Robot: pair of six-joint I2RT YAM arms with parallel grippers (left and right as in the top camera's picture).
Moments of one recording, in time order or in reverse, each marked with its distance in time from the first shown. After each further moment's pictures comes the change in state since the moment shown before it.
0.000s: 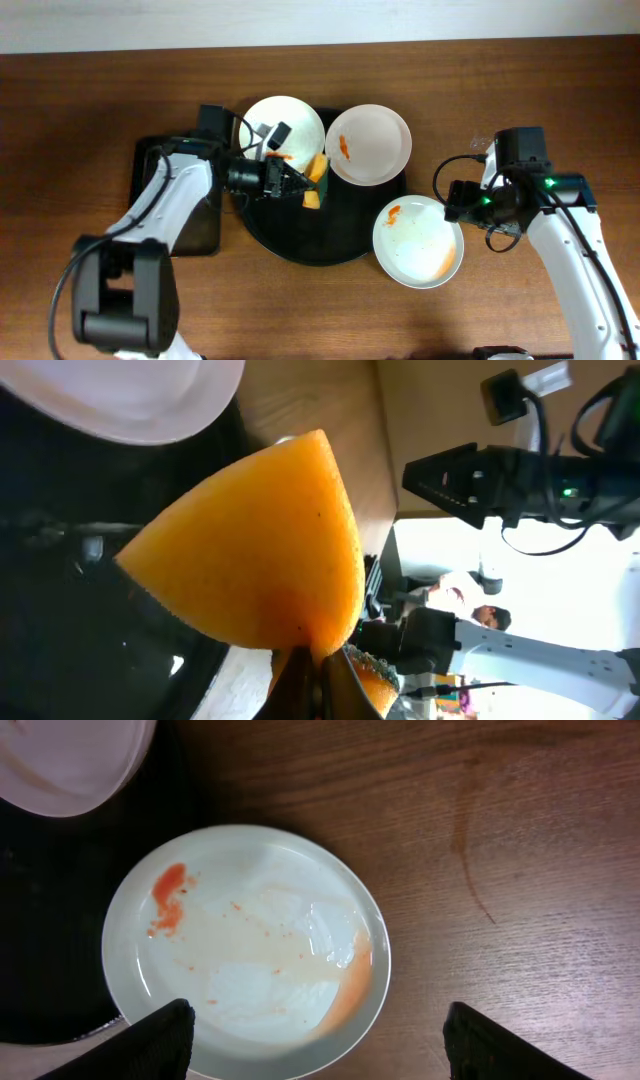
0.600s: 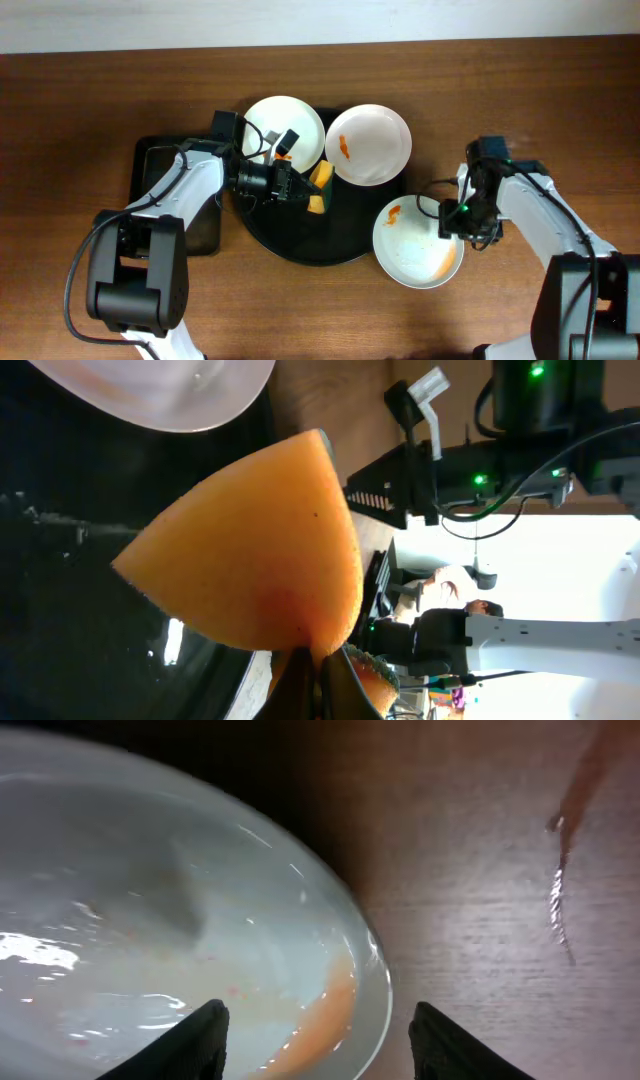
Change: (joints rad) left arm -0.021 0.100 -0.001 0.051 0.000 0.000; right arm -0.013 0.313 -0.090 0.103 0.000 -0.142
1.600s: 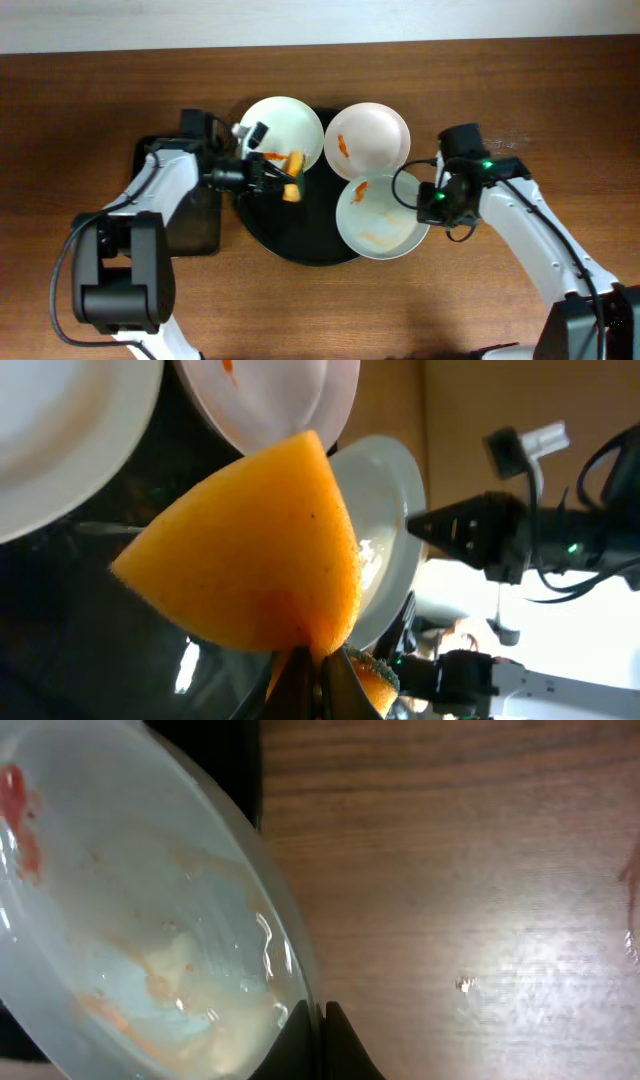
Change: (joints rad) left arm 0.137 0.000 0.000 0.006 -0.060 -0.003; right arm 0.205 -0.108 0.072 0.039 0.006 0.215
